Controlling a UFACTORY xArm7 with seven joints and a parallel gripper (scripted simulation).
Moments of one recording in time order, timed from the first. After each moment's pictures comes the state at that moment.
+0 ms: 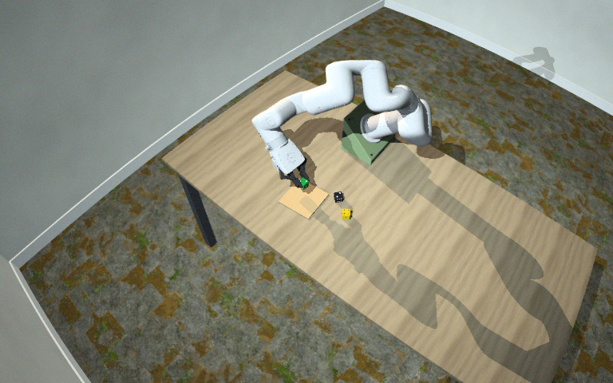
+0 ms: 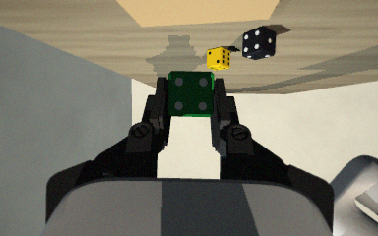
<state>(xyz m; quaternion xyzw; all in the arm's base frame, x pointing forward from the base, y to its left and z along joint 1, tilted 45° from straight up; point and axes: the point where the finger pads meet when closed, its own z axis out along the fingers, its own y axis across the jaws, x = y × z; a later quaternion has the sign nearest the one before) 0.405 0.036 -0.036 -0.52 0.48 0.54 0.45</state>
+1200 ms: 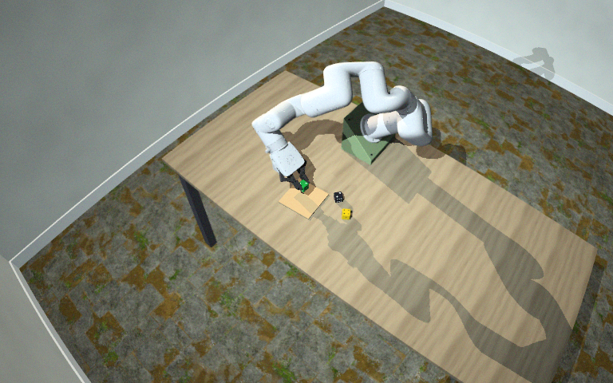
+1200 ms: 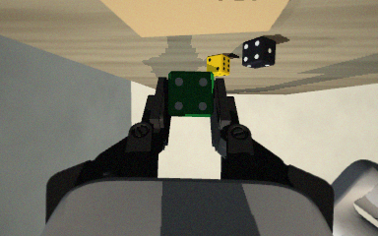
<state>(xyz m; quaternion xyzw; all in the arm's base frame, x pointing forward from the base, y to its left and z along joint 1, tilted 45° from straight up) 0.404 0.045 -0.045 -0.52 0.48 0.55 0.45</state>
